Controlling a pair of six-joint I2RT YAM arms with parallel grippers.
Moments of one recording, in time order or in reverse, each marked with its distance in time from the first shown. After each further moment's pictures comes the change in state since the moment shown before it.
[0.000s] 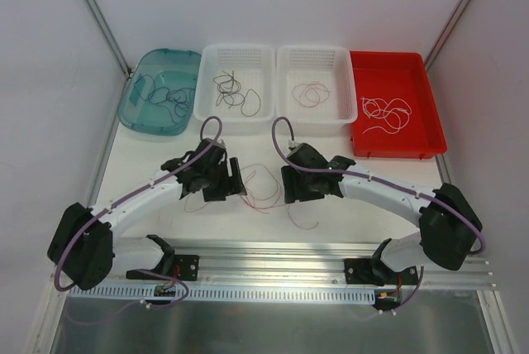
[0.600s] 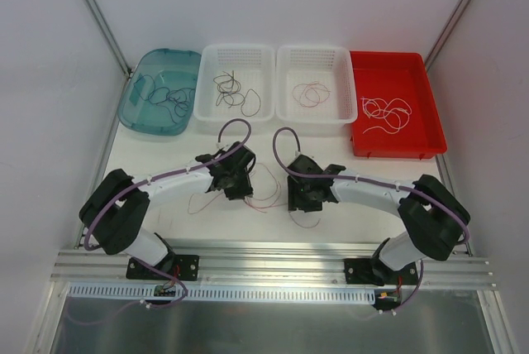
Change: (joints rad) left arm -0.172 0.305 0.115 0.069 -0.190 -0.183; right arm 0.004 0.094 -0.127 0.104 0.009 0.187
